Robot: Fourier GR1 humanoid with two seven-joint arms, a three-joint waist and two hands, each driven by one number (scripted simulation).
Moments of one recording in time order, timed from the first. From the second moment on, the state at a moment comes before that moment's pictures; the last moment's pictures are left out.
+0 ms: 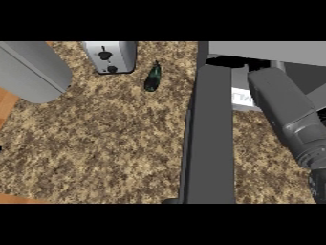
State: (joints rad) left arm 0.28 0.16 0.43 -2.08 0.62 -0.67 0.18; right arm -1.19 -0.23 -0.37 -0.09 0.33 -0.46 -0.58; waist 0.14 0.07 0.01
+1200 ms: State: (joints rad) left arm 0.30 0.02 0.16 -1.95 0.30 -0.90 0.06; right arm -0.91 -0.17 -0.47 -0.12 0.17 0.13 -0.84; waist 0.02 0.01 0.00
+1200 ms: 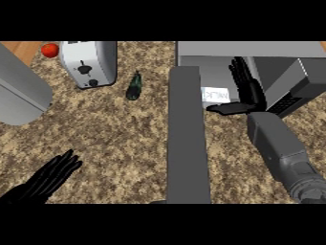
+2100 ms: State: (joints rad) left arm 0.11 0.00 -0.05 -1.68 -0.09 -0.69 -0.15; right arm -0.42 -0.12 -0.35 -0.37 0.18 0.20 -0.93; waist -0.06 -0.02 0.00
